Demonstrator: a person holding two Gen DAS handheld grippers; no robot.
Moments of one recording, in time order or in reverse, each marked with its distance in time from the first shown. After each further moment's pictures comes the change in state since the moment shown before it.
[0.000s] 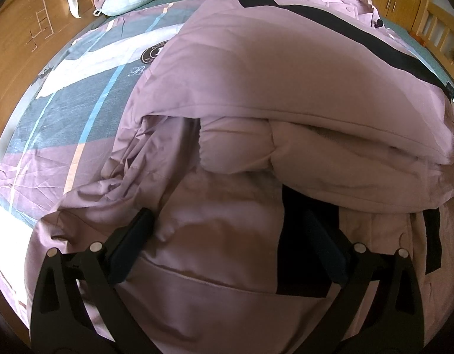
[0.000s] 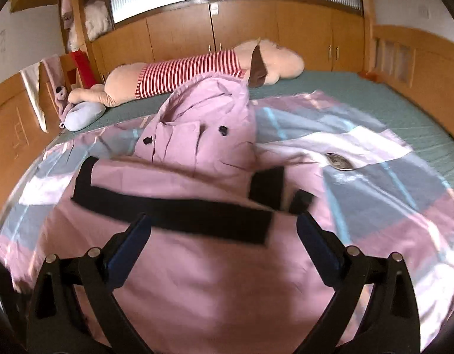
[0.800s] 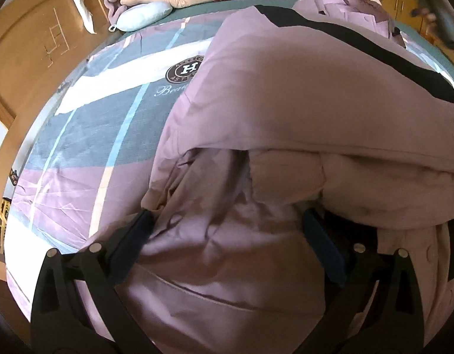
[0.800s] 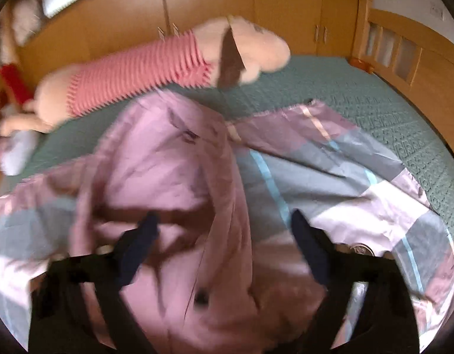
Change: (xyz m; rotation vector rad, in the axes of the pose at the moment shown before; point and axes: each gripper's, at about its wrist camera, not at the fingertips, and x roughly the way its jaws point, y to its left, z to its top) left arm 0.008 0.027 0.018 0.015 -0.073 0.094; right arm 0.188 -0.015 0.197 0.094 0.134 -0.259
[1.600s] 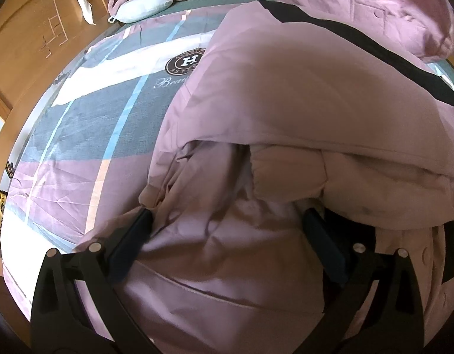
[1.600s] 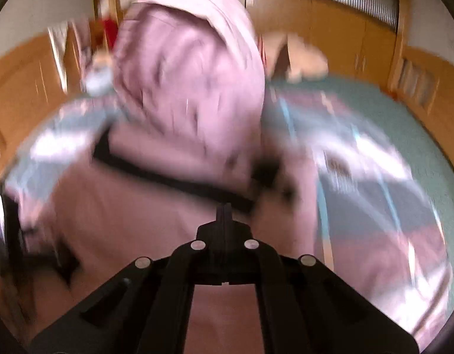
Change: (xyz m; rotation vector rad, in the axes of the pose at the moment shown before) left arm -0.002 0.002 -0.003 -0.020 0.039 -0.010; right arm -0.187 -0.116 -0.269 -0.297 -0.041 0.241
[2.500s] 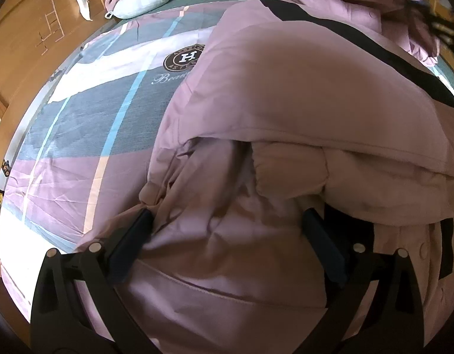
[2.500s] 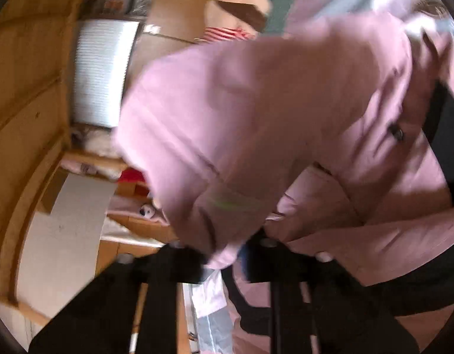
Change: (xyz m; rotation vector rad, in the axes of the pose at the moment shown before) left arm -0.002 0.001 0.002 -0.007 0.021 -0.024; right arm 0.123 0.009 0.137 0.865 -0.180 0.694
